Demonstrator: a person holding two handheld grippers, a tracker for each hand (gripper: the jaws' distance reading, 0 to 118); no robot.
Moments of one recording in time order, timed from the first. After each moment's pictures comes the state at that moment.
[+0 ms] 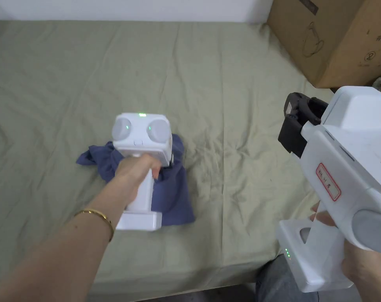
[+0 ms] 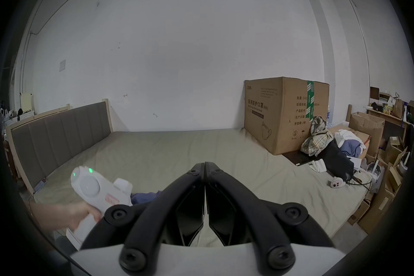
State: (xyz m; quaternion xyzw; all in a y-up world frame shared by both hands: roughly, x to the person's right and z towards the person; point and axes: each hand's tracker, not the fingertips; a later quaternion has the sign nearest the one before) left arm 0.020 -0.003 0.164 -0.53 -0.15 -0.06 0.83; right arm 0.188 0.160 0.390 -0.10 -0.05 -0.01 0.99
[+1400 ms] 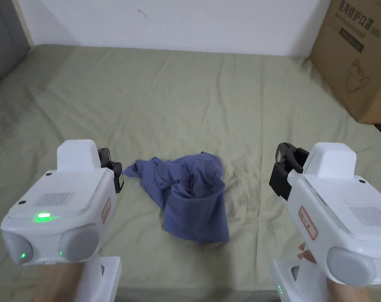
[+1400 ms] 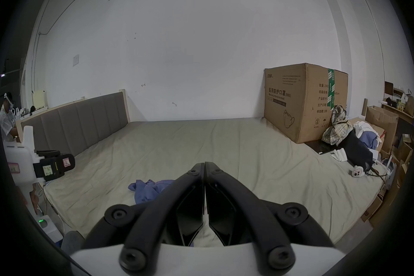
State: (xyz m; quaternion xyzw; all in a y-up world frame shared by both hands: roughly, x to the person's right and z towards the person) left arm -0.166 0.098 0.309 -0.18 -0.04 0.03 0.98; right arm 0.137 0.123 0.380 -0.12 0.01 -0.01 0.99
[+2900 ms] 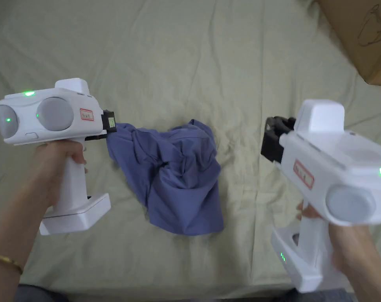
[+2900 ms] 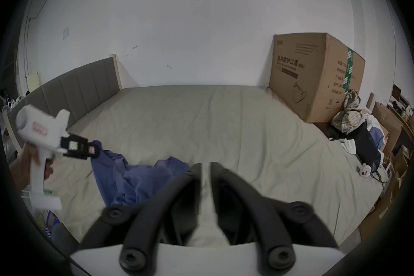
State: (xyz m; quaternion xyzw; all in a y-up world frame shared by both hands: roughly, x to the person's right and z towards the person) left arm -0.163 0.043 0.120 -0.42 -0.09 0.10 0.90; right arm 0.161 0.096 0.252 -0.27 0.01 0.01 0.96
